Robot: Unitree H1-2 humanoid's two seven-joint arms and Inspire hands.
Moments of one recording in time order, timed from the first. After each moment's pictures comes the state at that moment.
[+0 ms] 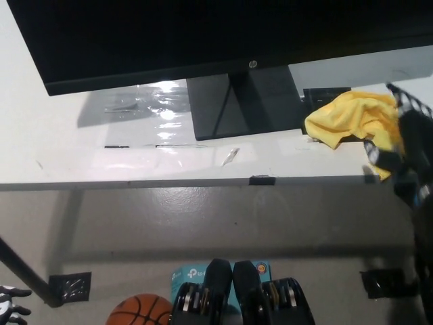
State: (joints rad) left_arm 0.22 0.33 0.32 -0.17 -0.22 0.28 -0.13; right_arm -0.36 -0.21 0.02 -0.22 -0.91 0.45 0.30
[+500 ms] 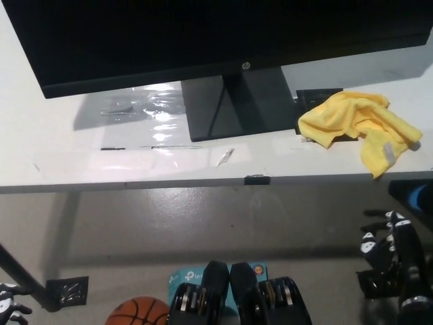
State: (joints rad) left_arm 0.22 0.33 0.31 -0.17 -0.22 0.29 -0.13; right_arm -0.07 0.09 -0.18 -0.12 -0.63 0.29 0.11
